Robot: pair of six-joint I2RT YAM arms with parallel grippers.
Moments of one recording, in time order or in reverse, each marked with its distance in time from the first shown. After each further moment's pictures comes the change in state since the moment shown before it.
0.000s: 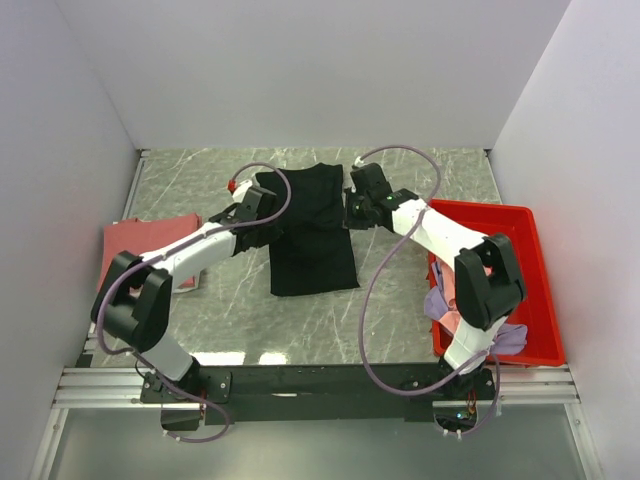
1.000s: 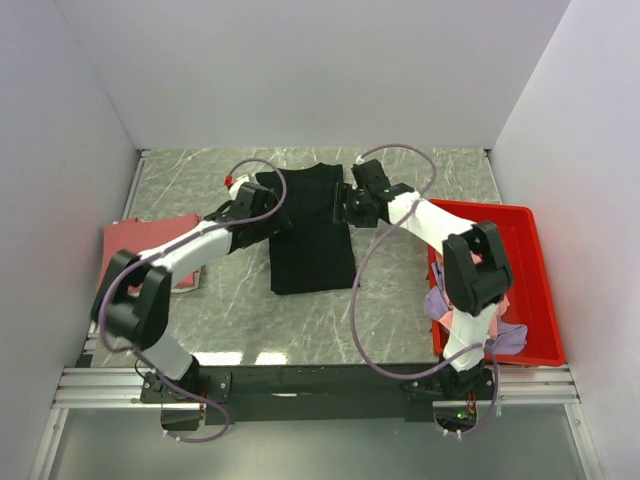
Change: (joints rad) left arm 0.048 0.060 0.021 0.063 0.050 0.059; right arm -0.047 0.158 0.110 -0.012 -0.030 -0.003
